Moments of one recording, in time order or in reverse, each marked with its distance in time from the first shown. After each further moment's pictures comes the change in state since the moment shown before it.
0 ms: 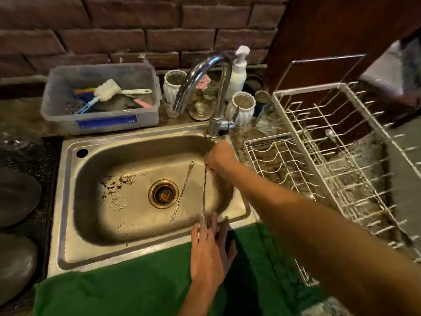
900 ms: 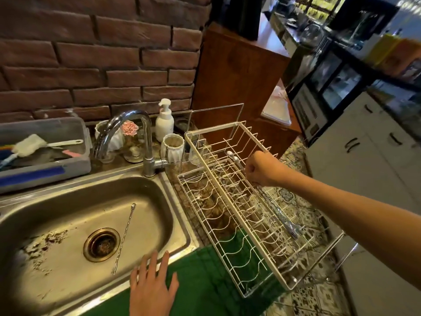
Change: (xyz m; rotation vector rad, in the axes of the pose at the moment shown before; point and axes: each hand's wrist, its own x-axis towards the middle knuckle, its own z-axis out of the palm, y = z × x) left_hand 0.013 0.002 0.013 0.031 -0.045 -0.020; right_hand -0.099 0.083 -0.281 -0.620 0.068 -0.186
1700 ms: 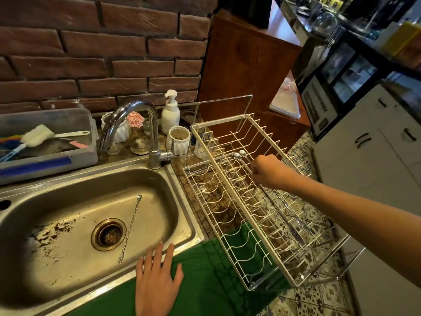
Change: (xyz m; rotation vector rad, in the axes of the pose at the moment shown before) left_hand -0.007 0.001 -0.008 0.028 0.050 -0.022; right_hand 0.012 0.010 0.032 -0.142 -0.031 0.024
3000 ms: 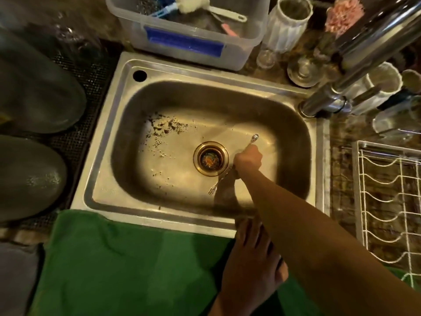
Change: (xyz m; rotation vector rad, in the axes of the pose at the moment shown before) left_hand -0.005 -0.010 0.052 -0.277 0.175 0.071; right_hand 0.164 -0.333 0.317 0.571 -0.189 0.311
